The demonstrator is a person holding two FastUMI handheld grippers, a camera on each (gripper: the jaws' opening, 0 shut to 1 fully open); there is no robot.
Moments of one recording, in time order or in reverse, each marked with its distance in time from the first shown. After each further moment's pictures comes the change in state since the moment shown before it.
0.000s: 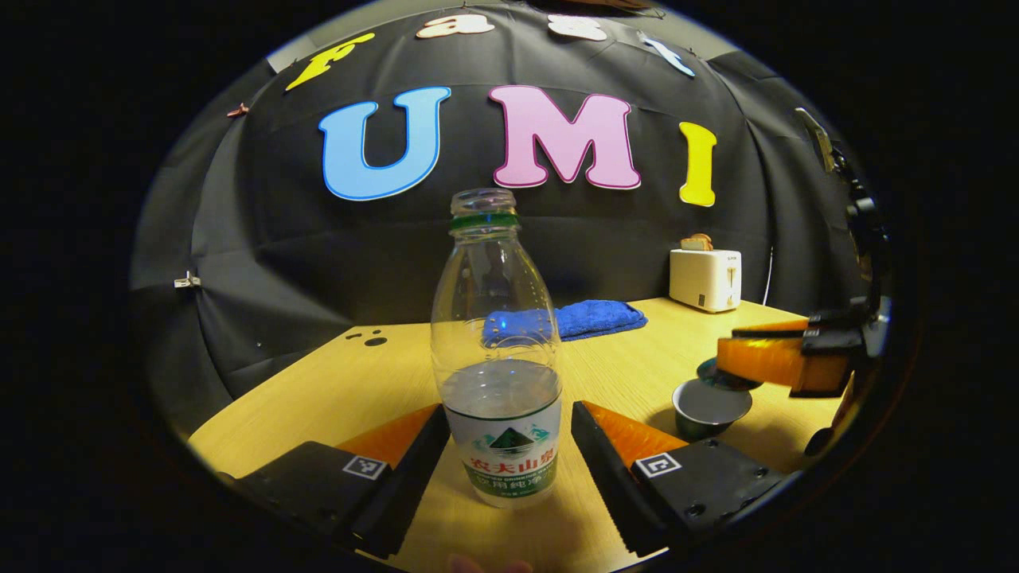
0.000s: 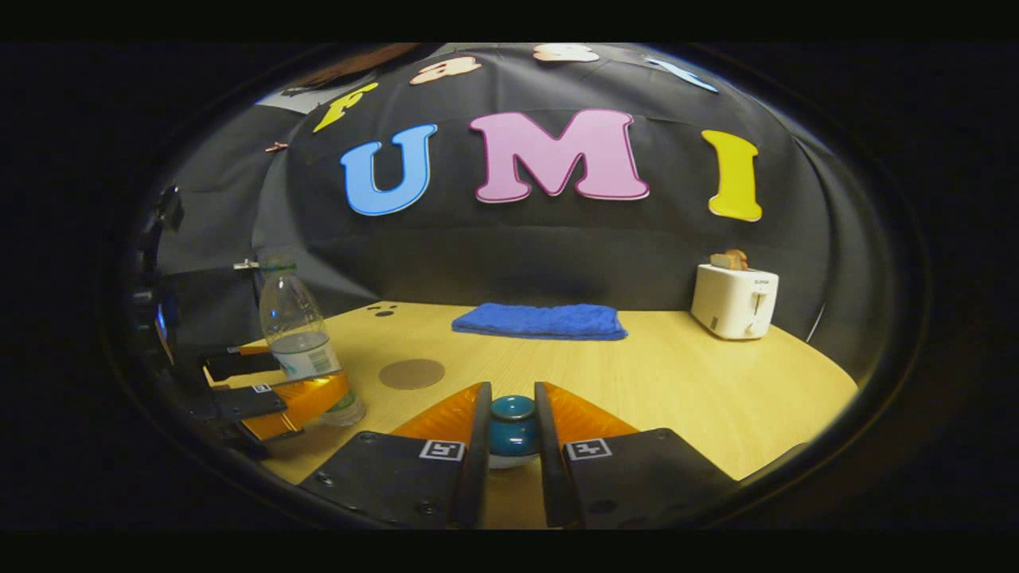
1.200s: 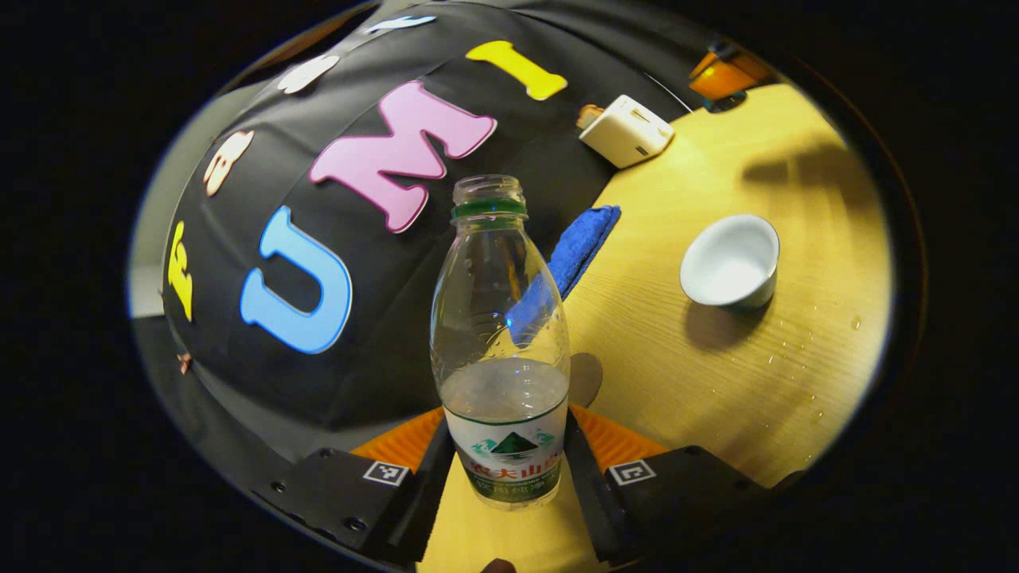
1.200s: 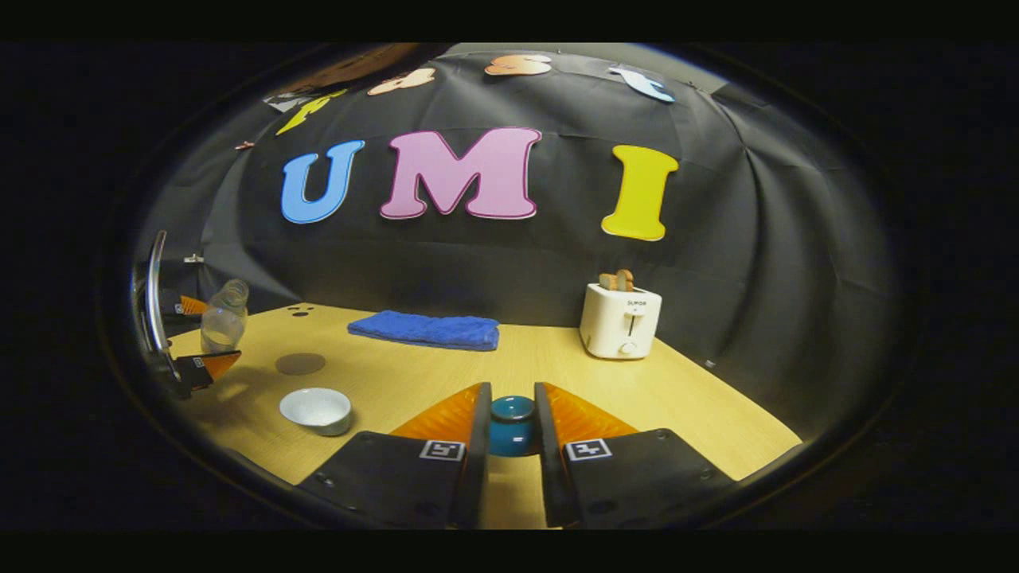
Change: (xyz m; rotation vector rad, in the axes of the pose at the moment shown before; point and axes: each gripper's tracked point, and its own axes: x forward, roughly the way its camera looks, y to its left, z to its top) left arm 0.012 -0.010 0.013 0.948 0.099 0.136; right arm -0.050 -0.164 0.011 -0.060 -0.044 -0.209
